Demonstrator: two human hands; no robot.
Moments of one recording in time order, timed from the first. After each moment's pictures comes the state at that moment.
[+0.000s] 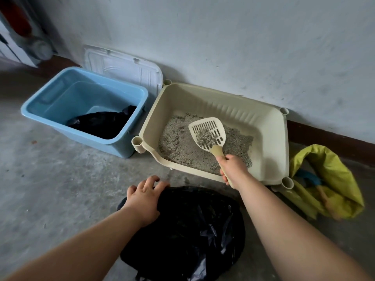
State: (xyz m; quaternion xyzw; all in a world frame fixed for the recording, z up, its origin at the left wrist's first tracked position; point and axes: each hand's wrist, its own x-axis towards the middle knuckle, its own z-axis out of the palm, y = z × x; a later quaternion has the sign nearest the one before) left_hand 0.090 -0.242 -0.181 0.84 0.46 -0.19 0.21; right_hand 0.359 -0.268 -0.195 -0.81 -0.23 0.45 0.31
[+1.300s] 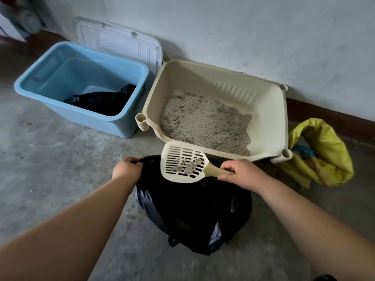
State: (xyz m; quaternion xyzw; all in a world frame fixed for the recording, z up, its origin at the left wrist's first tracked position) left_hand 0.055 -0.213 -0.205 0.54 0.73 0.06 0.42; right_hand 0.341 -0.351 -0.168 -0.76 -0.54 0.38 0.03
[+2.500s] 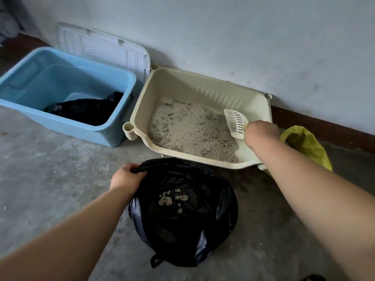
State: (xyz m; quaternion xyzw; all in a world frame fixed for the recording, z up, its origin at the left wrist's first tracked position) left_hand 0.074 -0.216 -0.209 0.55 0.68 0.09 0.48; right_hand 0.394 -0.275 -0.093 -0.88 -0.39 0.06 -0.28
